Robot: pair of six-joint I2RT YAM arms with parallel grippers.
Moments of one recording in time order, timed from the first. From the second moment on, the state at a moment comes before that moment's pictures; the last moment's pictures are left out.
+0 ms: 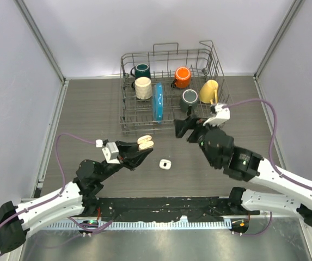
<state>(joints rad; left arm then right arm) -0.92 0.66 0.24 0.83 0.14 -0.13 1.16 0.88 0.92 -0.15 0.82 0.57</state>
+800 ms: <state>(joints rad) -0.92 0.62 0.26 0.68 0.31 -0.13 0.82 0.98 1.03 -0.32 0.19 0.75</state>
